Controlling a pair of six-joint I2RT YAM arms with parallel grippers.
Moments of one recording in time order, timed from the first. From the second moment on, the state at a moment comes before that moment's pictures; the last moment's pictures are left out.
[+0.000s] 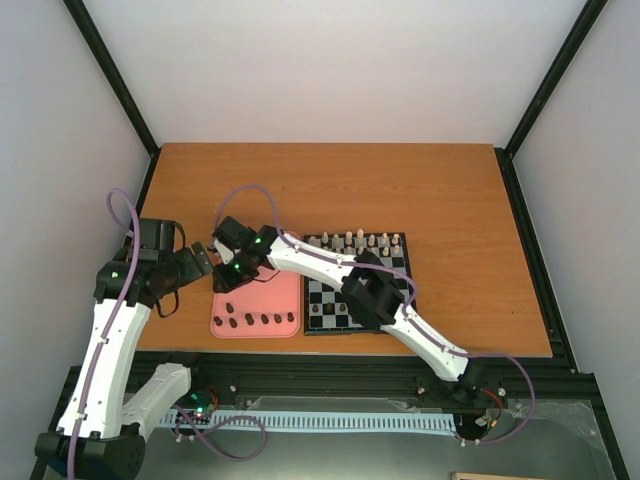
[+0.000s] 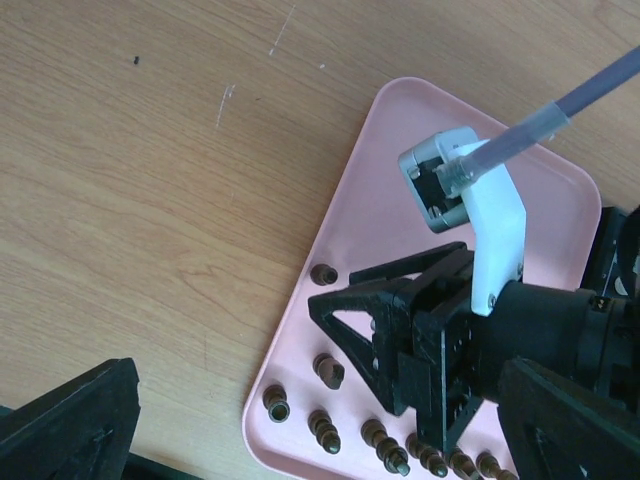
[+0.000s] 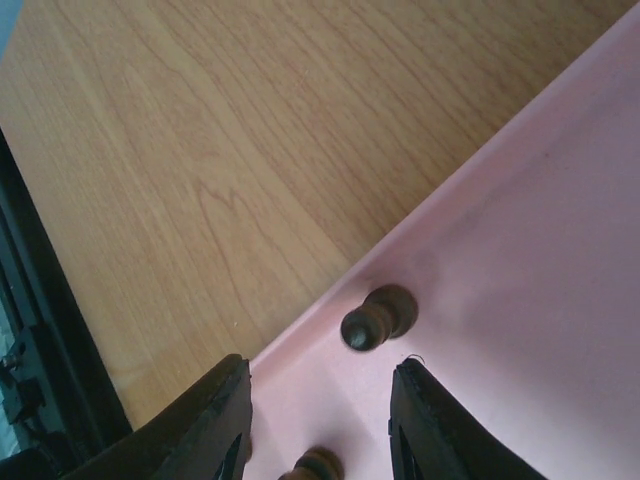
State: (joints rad) left arm -0.08 0.85 1.02 -1.18 -0.10 -0.58; right arm 1.07 2.55 2.31 -0.77 -0.42 0.43
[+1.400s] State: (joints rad) left arm -0.08 0.84 1.02 -1.20 -0.10 -0.58; right arm 1.04 2.42 2.18 -0.80 -0.23 0.40
